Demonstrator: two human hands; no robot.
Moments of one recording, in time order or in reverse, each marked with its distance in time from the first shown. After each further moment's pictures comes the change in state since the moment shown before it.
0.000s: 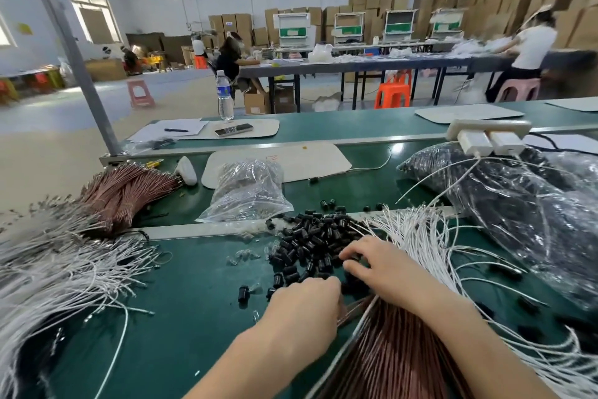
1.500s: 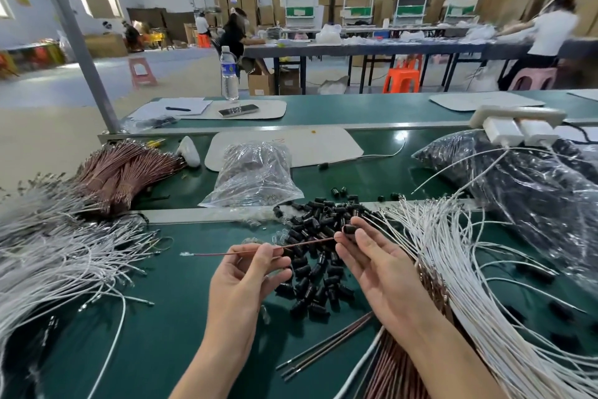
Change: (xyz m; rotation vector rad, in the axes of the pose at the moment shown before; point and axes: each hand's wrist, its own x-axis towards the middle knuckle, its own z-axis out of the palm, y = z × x) left_hand 0.006 -0.082 0.045 -1.845 0.789 -0.141; right_hand -0.001 -0.039 0.038 1.929 0.226 0.283
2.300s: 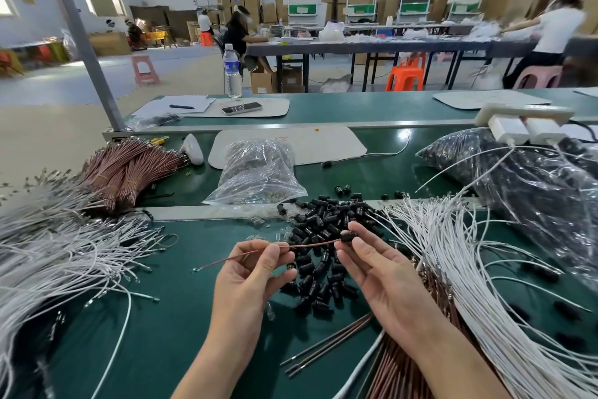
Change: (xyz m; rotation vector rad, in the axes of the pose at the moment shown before) left_hand -0.002 0.003 -0.001 -0.027 -0.035 -0.032; right_hand -0.011 0.002 -0.001 0.009 -0.045 0.075
